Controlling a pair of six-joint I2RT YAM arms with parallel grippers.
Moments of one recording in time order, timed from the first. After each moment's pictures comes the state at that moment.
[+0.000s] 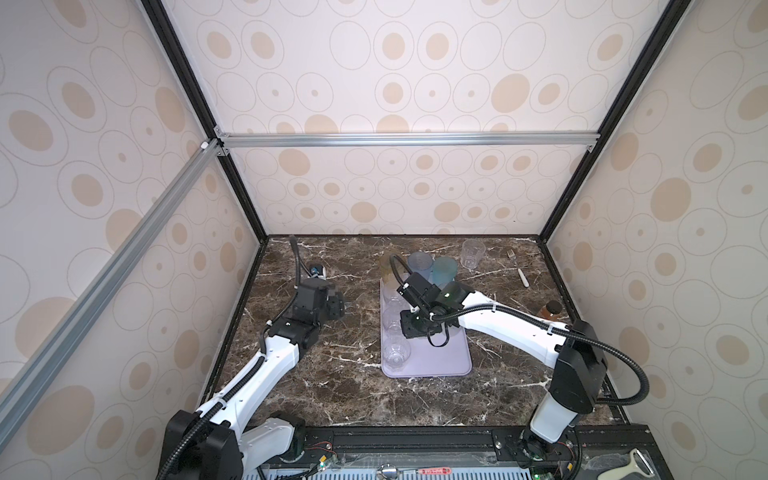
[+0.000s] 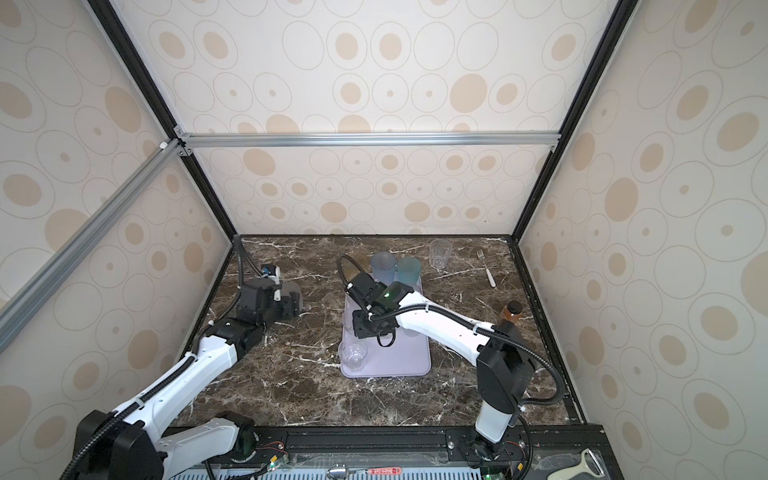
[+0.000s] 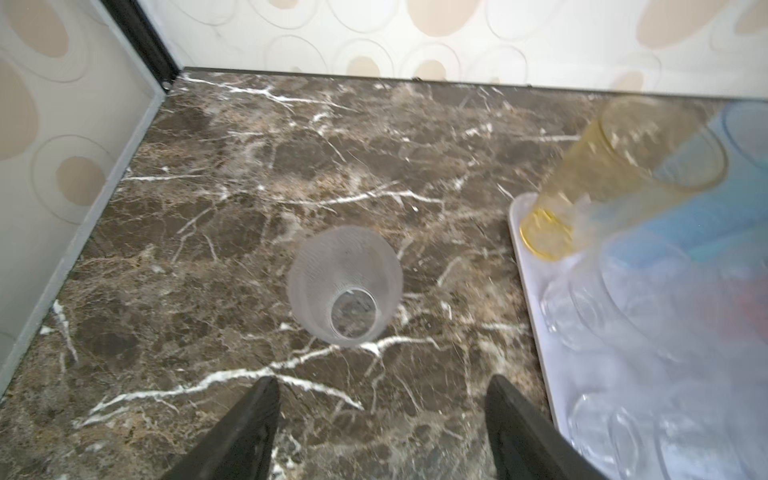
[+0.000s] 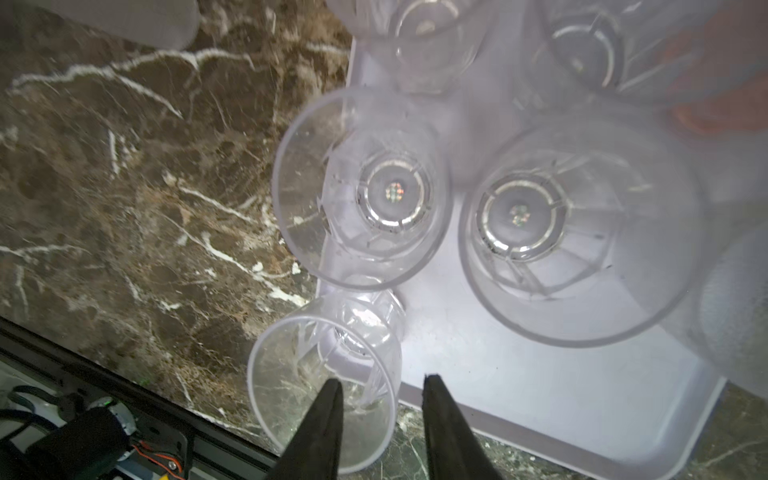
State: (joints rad) left arm -0.23 1.14 0.80 -0.27 -0.20 -0.25; right arm 0.85 1.69 1.44 -0.88 -0.01 0.69
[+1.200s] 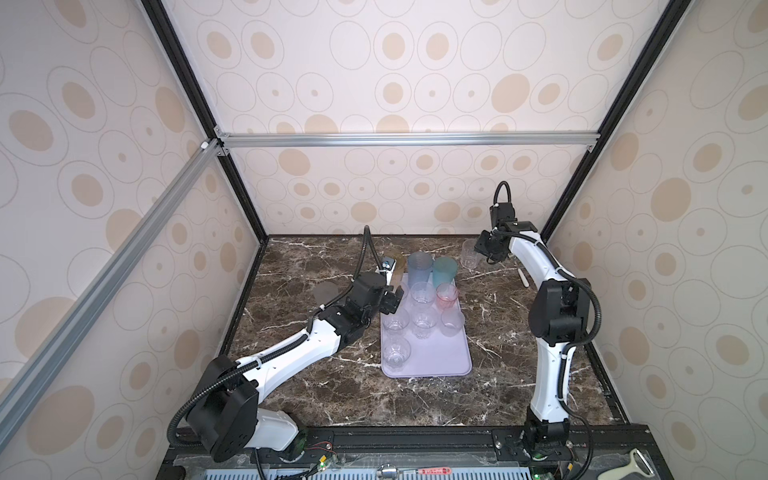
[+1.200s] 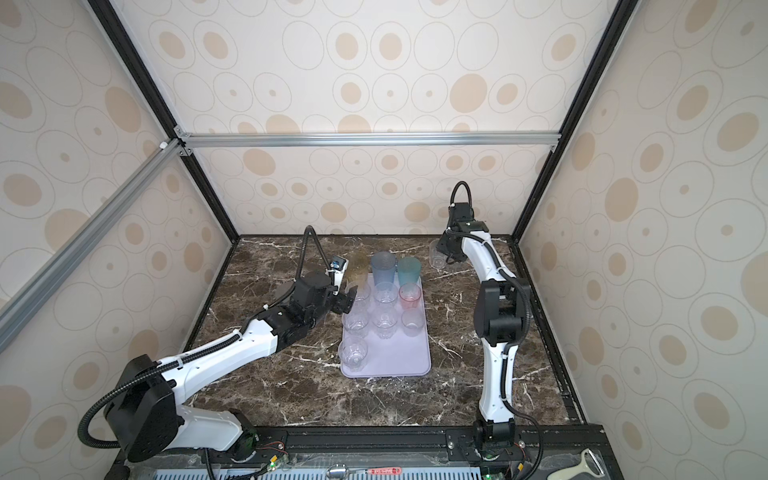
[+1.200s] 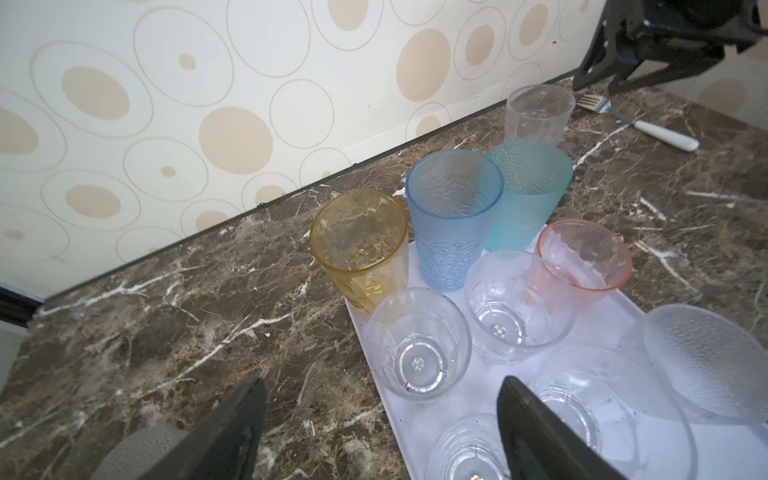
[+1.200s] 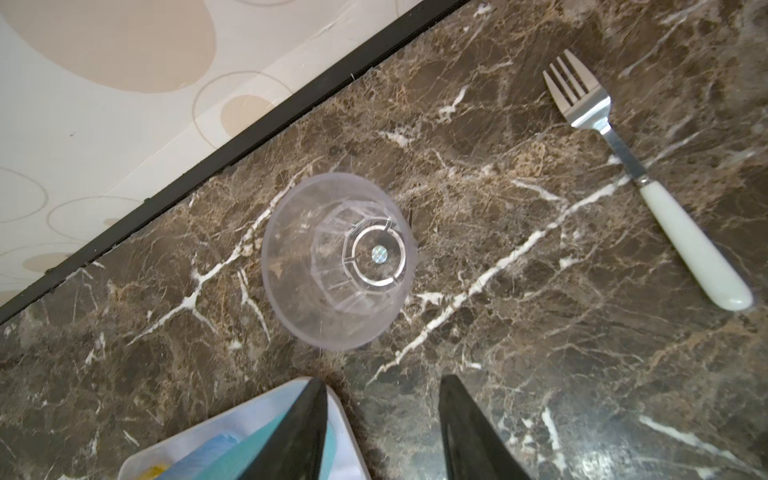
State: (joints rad) left arm -0.72 1.39 0.95 -0.02 -0.37 0.04; right arm 0.08 2.22 2.08 -0.85 0.03 0.59
